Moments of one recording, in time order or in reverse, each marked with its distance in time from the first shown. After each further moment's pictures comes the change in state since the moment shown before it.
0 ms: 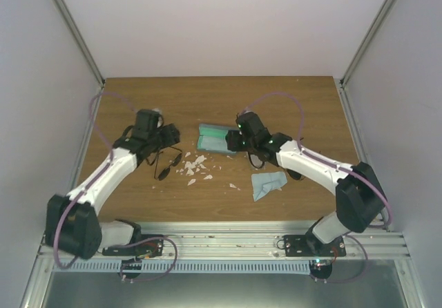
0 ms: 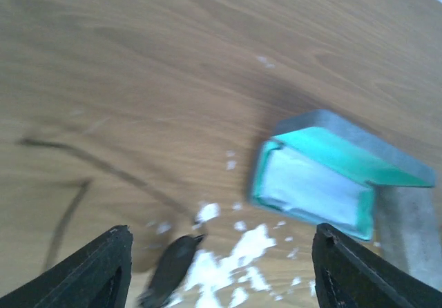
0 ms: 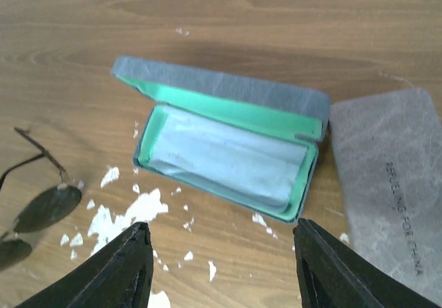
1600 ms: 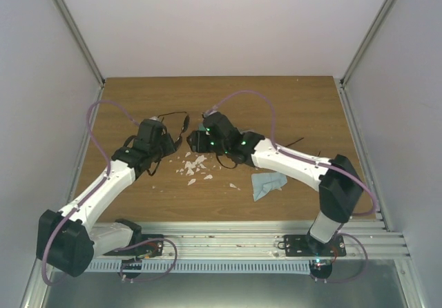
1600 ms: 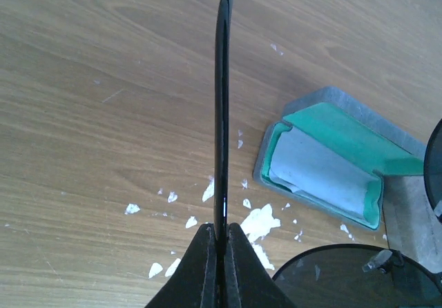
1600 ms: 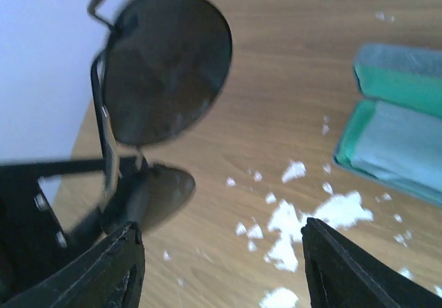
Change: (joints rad) left arm -0.043 -0.173 -0.123 -0.061 -0.118 -0.086; right arm 0.206 0.113 0.182 0.037 -0.106 0.148
